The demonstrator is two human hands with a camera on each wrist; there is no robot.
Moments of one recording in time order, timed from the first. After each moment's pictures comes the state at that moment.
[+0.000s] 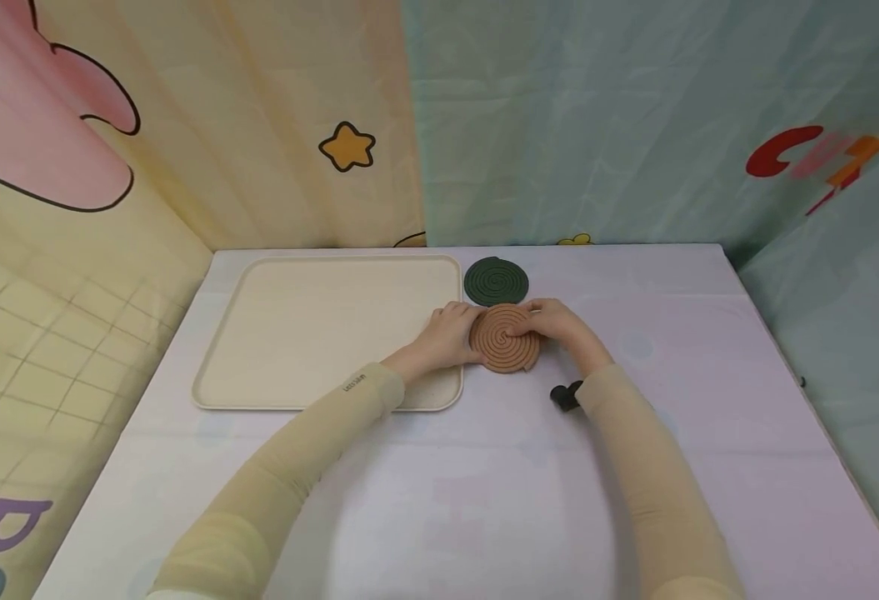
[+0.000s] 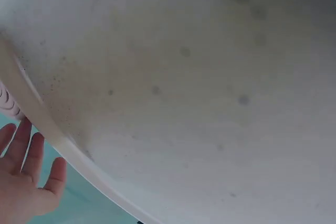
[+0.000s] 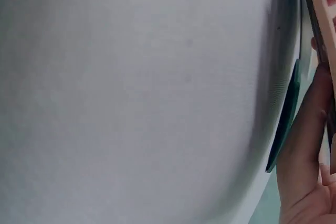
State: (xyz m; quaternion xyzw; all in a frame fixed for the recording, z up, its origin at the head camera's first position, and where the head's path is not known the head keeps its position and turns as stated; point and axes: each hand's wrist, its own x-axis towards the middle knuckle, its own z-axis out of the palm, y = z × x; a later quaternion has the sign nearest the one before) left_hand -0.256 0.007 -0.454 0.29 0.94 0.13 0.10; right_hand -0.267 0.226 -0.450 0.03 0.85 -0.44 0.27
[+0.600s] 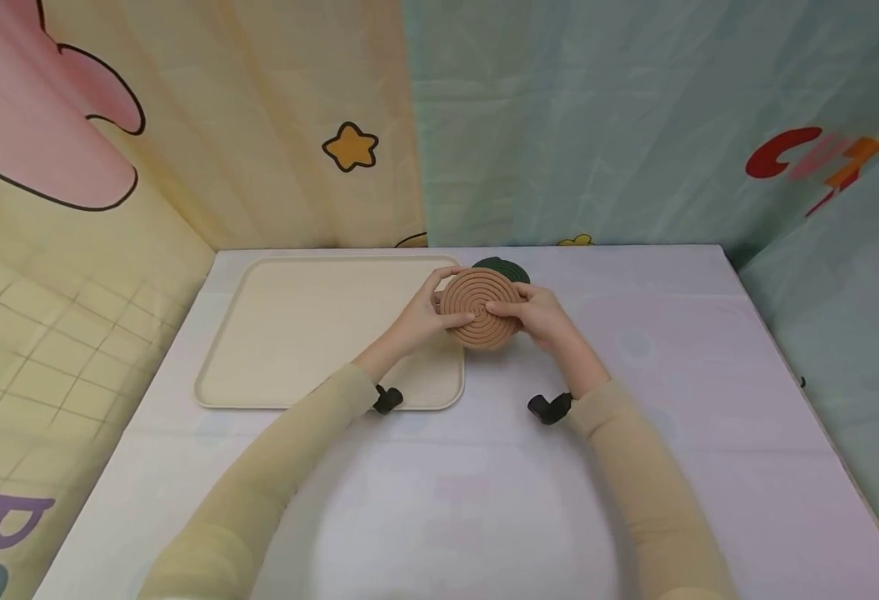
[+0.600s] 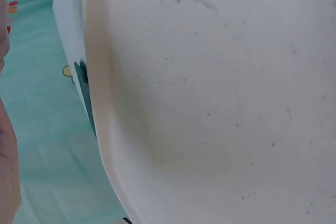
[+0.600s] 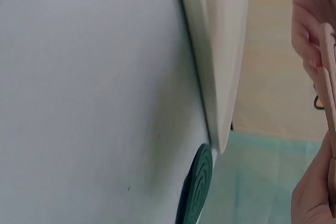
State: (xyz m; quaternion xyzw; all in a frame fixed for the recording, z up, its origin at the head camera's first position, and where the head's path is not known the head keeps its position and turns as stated) left_hand -0.252 -0.024 -0.422 0.17 0.75 0.62 0.15; right_hand -0.242 0.186 -0.414 0.03 0.73 -0.66 0.17
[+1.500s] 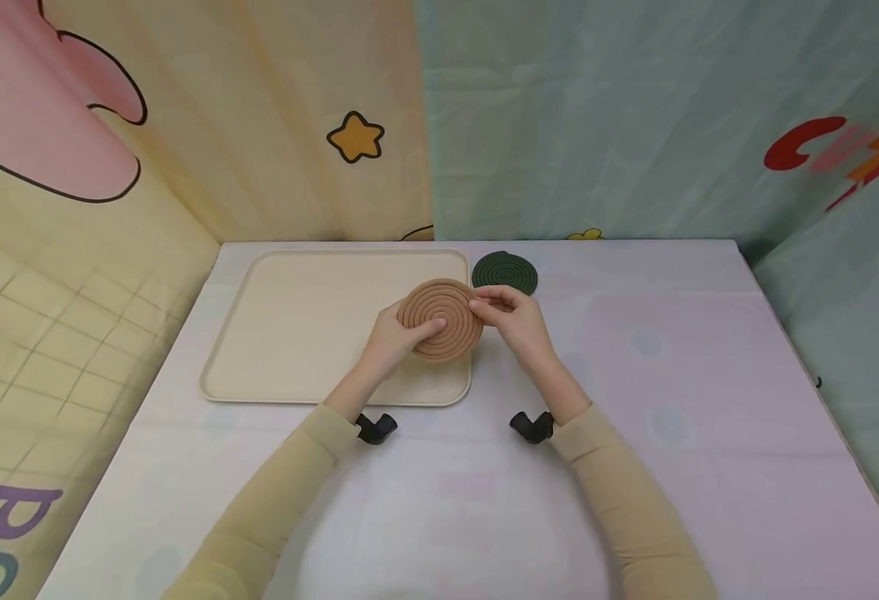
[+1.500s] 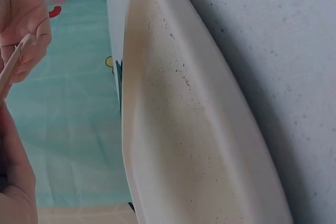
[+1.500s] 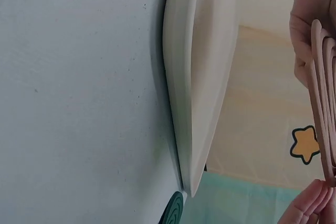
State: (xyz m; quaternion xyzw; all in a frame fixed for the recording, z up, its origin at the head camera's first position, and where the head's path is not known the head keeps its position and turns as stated) left_hand -0.211 -0.060 -0.424 0.04 0.79 0.60 0.06; right_hand -0.212 0.143 -0.415 0.01 0.75 -0.66 0.06
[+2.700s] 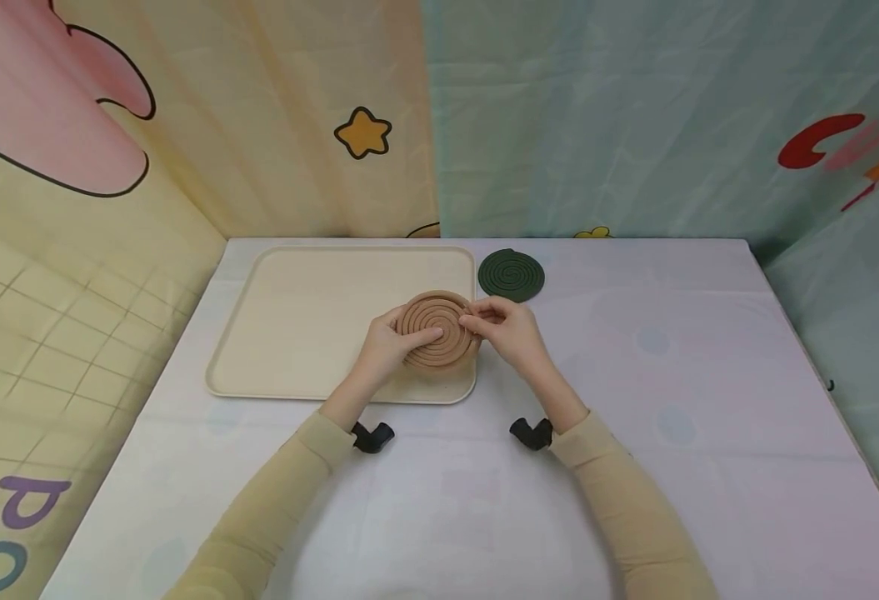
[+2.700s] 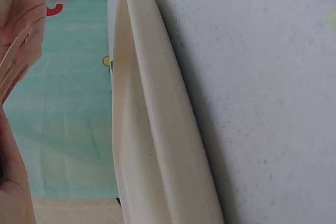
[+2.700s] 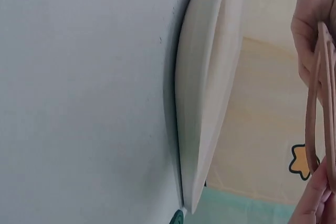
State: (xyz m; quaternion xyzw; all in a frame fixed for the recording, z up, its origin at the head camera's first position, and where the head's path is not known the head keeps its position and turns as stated) left_hand -0.200 -0.076 -0.436 0.03 0.77 0.64 0.07; right_hand -0.205 0.130 -0.421 -0.03 0.80 -0.59 0.07
